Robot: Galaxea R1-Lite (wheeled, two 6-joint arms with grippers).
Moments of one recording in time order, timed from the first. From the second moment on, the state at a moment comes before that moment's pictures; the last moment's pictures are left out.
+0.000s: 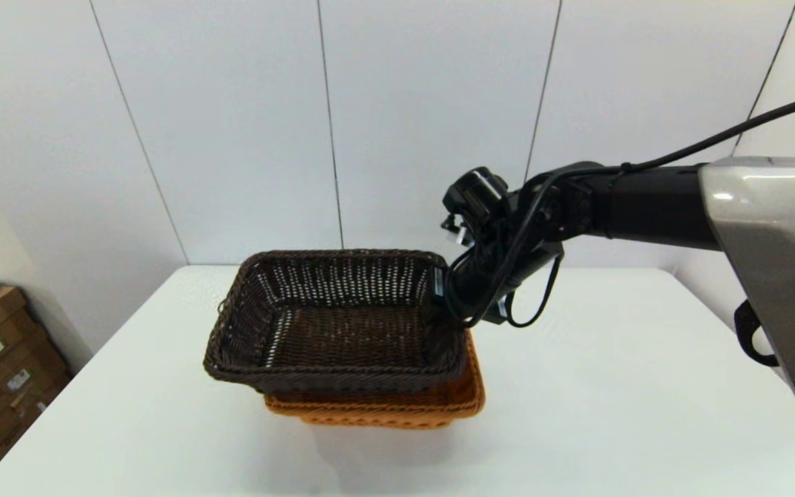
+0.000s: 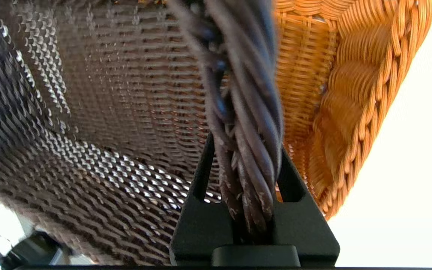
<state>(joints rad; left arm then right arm) -0.01 0.00 0.00 0.00 0.03 -0.08 0.55 2.25 -1.94 0.75 0.27 0.59</state>
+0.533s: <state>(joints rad) -0.01 0.00 0.00 0.00 0.03 -0.08 0.51 2.24 -1.94 0.78 0.27 0.59</state>
